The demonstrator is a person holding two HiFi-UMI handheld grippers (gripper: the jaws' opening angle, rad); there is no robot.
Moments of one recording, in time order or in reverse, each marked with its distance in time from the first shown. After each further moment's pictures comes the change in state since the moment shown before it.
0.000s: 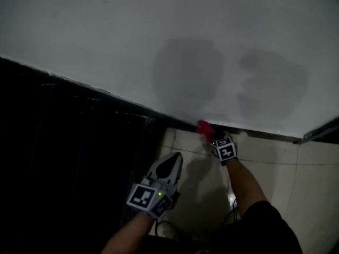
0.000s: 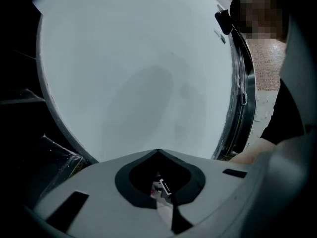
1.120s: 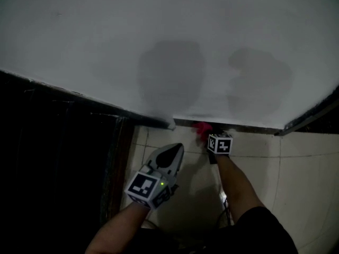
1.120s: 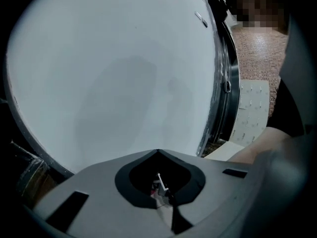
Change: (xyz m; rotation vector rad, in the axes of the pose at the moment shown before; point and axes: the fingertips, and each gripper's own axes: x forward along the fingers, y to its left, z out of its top) left arm 0.074 -0.107 -0.032 0.109 0.066 -0.168; right arm -0.054 -0.105 -0.063 0.424 -0.007 -0.110
